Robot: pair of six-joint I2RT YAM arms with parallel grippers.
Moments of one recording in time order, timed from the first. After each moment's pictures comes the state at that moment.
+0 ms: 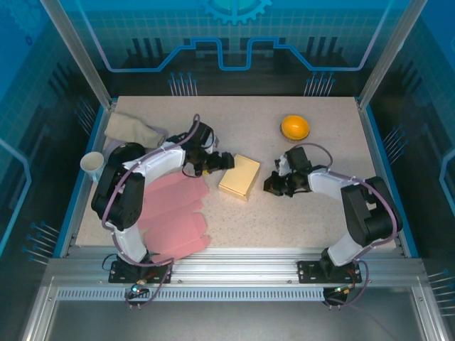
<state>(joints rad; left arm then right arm) -0.43 1.80 1.25 -0.57 0.37 -0.56 0.33 1.58 0.76 -0.28 -0.54 0.61</state>
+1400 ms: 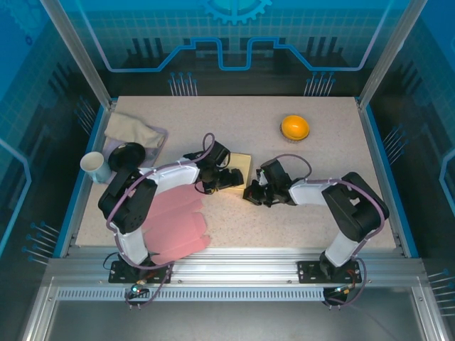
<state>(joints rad) -0.60 1.82 1.14 -0.45 0.22 -0.82 0.56 1.66 0.70 0.02 -0.46 0.92</state>
